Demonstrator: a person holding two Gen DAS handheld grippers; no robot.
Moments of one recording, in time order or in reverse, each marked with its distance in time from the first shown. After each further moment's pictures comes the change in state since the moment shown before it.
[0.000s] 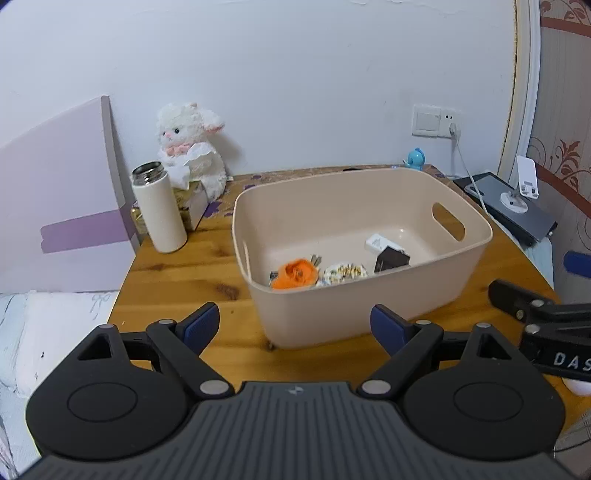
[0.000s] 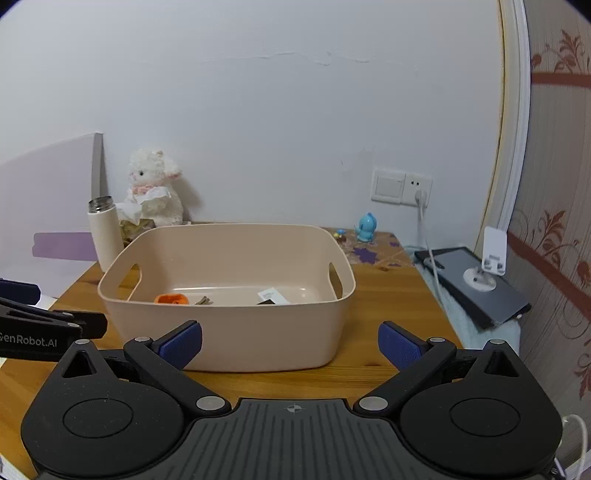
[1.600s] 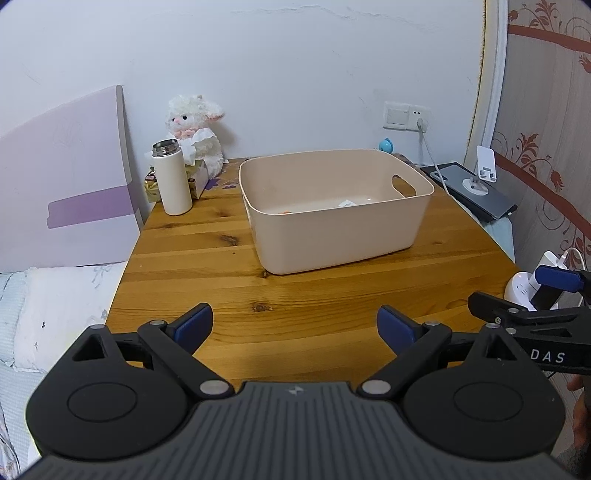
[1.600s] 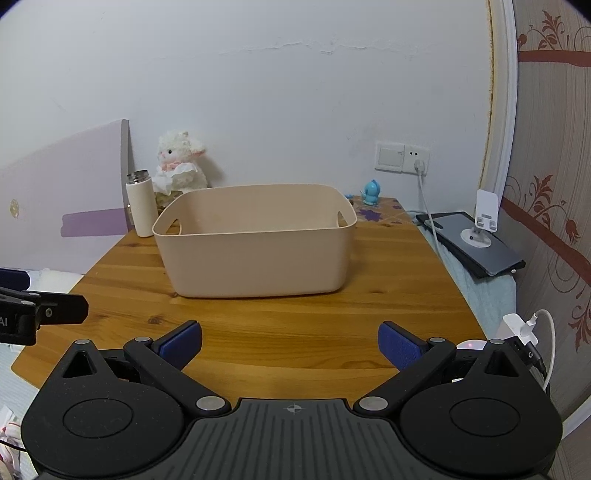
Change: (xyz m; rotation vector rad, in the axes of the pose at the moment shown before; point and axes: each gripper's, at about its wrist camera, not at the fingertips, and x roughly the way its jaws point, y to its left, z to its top) left arm -0.105 0.014 -0.067 -0.006 0.003 -0.073; right arm -0.083 -0.004 -0.054 0.034 0.062 0.055
